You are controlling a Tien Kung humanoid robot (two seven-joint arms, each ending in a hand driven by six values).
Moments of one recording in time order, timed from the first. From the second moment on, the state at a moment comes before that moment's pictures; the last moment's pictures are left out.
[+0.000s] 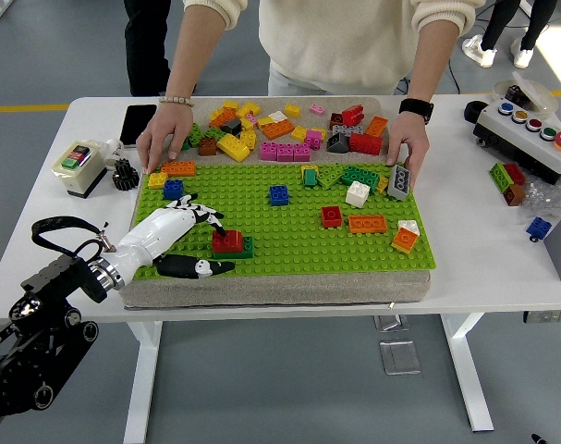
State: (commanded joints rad) left arm -0.36 0.19 -1.18 -1.07 2.18 0.02 -0.40; right arm 0.17 -0.12 1.40 0.18 -0.95 -0.10 -0.08
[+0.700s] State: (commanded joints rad) left arm -0.36 0.18 -1.17 -1.03 2.21 0.02 -0.39; right arm 0.17 -0.13 1.41 0.18 -0.95 -0.09 -0.08
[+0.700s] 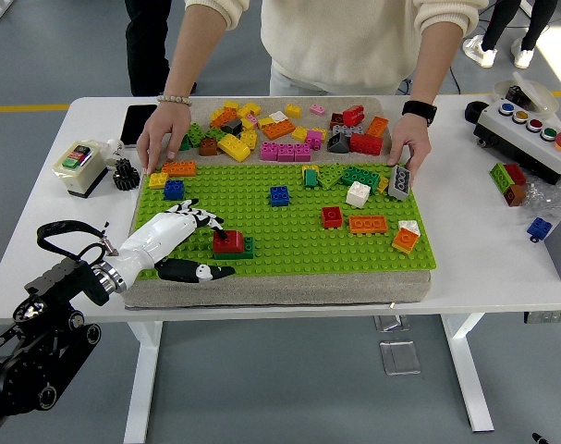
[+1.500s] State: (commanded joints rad) left arm -0.36 0.19 -1.18 -1.05 2.19 0.02 -0.40; right arm 0.17 -0.13 1.40 0.18 -0.95 -0.10 -0.08
